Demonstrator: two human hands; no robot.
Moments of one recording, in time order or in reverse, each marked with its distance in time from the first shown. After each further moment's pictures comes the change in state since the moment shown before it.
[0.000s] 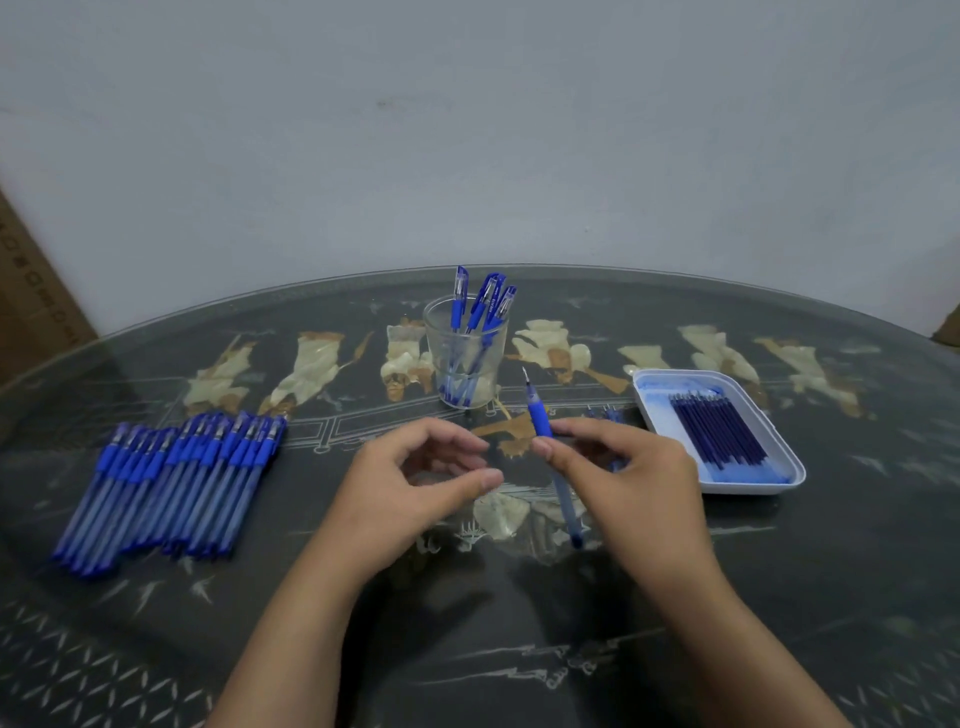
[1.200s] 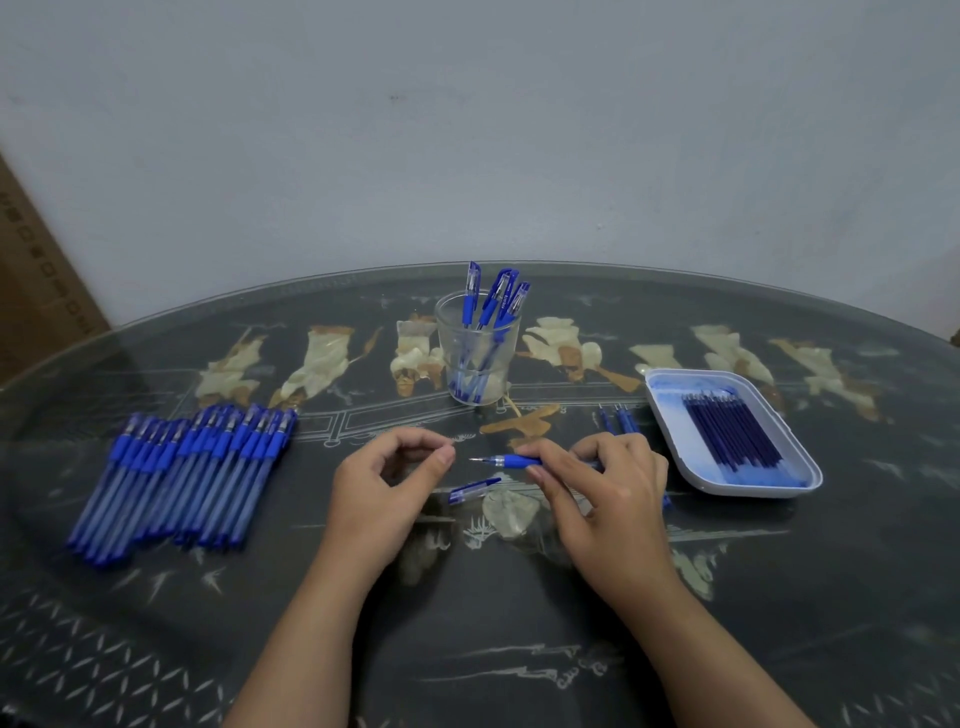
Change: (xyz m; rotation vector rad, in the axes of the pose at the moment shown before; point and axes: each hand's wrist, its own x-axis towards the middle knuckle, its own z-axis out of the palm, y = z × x) left_hand 0.002 -0.028 -0.005 0.051 0.303 -0.023; right_hand 0.000 0.063 0.025 -0.524 0.129 -0.529
